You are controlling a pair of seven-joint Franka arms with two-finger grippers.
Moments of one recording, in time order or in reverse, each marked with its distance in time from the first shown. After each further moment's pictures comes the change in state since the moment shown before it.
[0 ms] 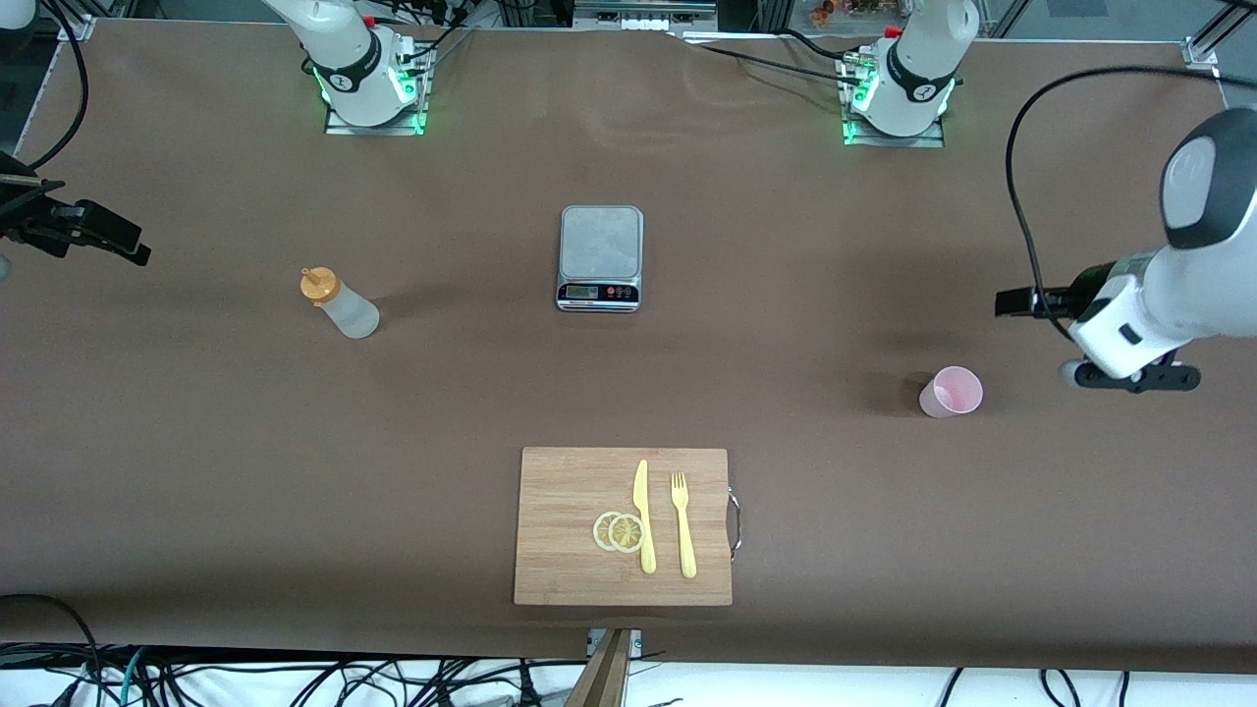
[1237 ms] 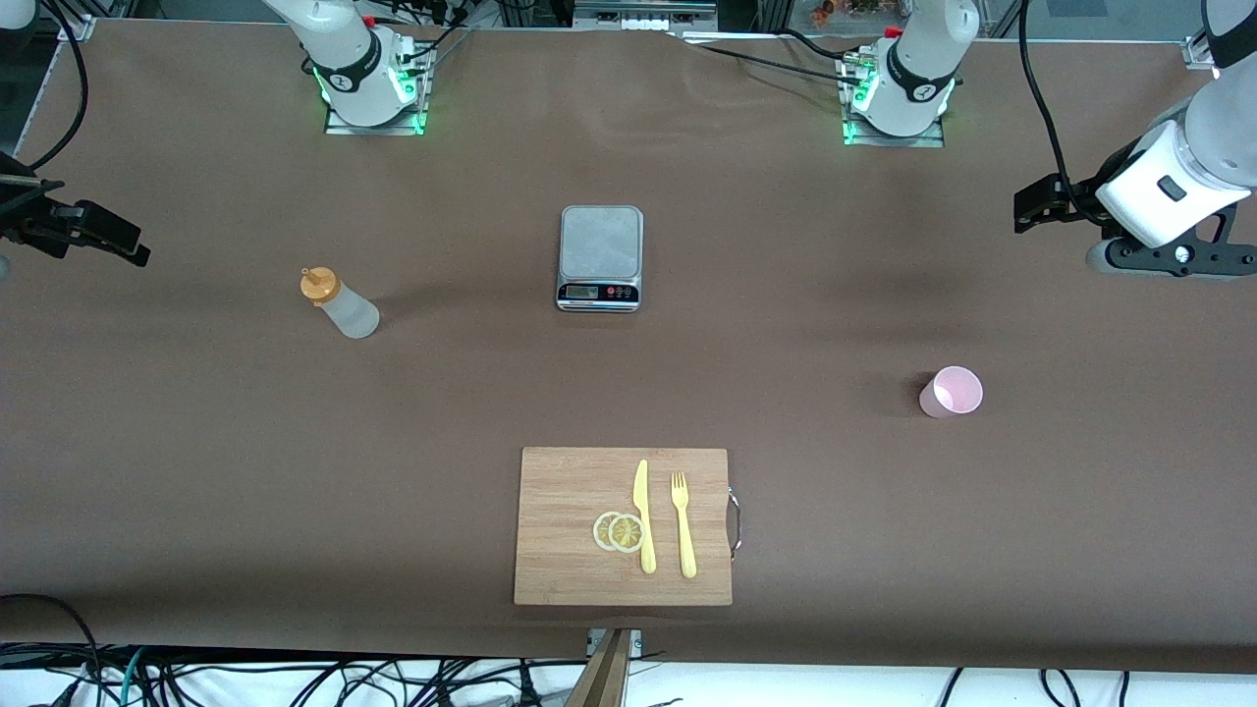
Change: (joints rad) left arm -0.058 -0.282 -0.006 -0.050 0.007 -0.134 -0.012; right arm 0.000 0.000 0.000 0.000 0.000 0.004 0.000
